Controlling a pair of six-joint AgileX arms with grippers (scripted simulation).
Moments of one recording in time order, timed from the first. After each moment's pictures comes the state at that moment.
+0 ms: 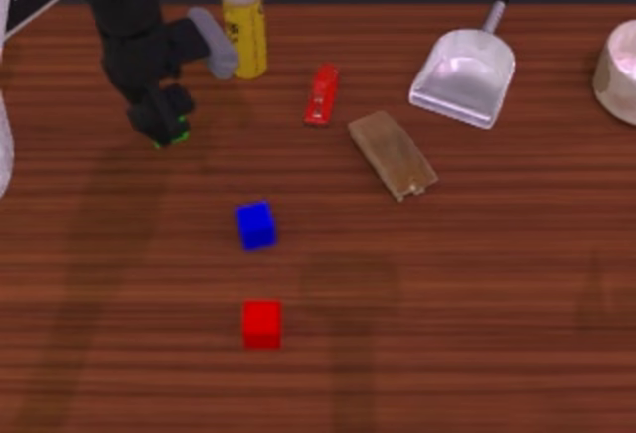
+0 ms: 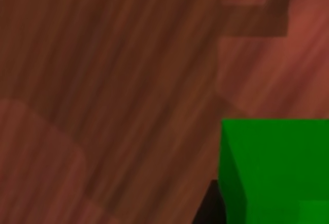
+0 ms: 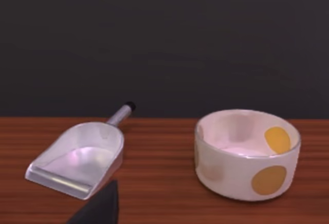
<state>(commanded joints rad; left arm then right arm) -0.24 2.43 2.15 -1.28 0.01 0.87 0.01 0.00 0.00 0.00 0.00 0.00</state>
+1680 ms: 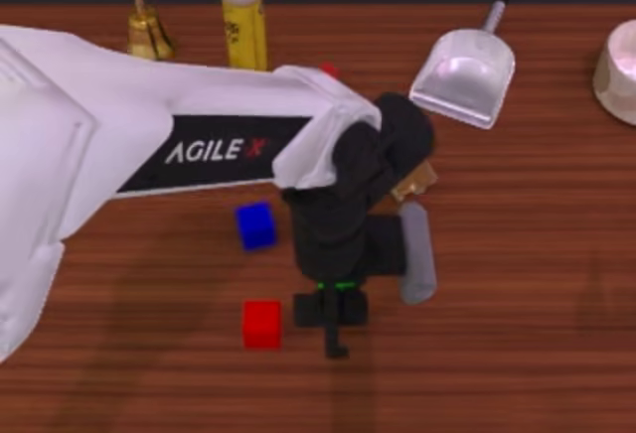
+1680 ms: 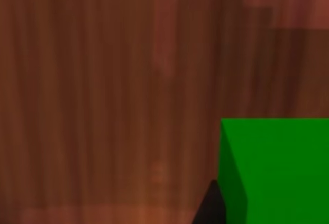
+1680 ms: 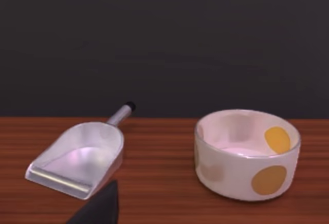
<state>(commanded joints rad) -0.80 2.11 1.44 -0.89 0.00 0.78 0.01 0.00 0.00 0.00 0.00 0.00</state>
